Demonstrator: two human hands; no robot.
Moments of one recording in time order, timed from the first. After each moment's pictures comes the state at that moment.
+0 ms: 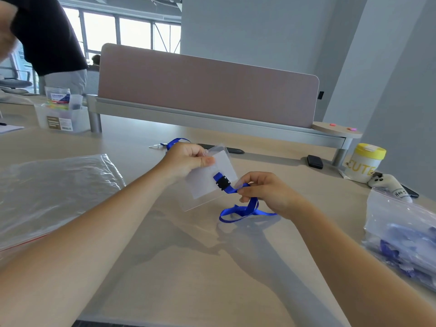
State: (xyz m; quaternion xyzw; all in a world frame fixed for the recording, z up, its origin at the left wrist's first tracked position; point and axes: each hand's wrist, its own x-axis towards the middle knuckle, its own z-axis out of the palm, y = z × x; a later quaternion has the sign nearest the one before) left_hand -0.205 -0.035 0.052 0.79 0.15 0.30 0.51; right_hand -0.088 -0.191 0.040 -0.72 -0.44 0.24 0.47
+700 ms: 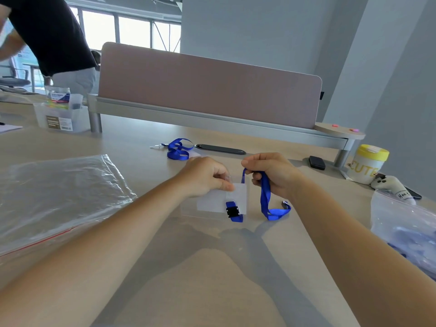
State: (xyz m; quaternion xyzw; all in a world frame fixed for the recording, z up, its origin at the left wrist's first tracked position) left_hand -0.194 -0.049 0.045 0.93 0.12 0.18 0.30; right_hand -0.086 -0.168 0.069 -0.67 -0.32 0.27 0.61
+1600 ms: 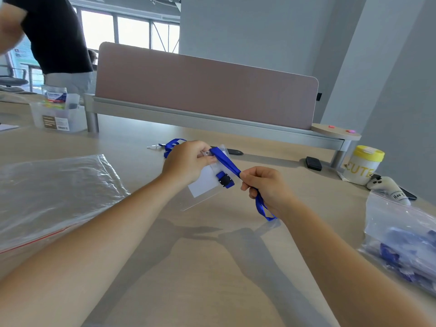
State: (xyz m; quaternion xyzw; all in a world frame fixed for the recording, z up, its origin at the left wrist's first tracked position) left_hand -0.189 -0.034 0.048 0.86 0.21 0.36 0.30; right_hand -0.089 -0.178 0.039 -0.71 -0.35 0.18 0.59
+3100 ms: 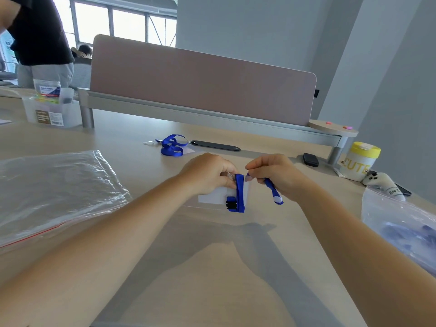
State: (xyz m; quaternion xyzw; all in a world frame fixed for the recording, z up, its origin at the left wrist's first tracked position) left_hand -0.183 -0.066 0.048 0.95 0.10 0.17 0.22; right_hand -0.077 -0.191 0.067 -0.75 -0.39 0.20 0.49
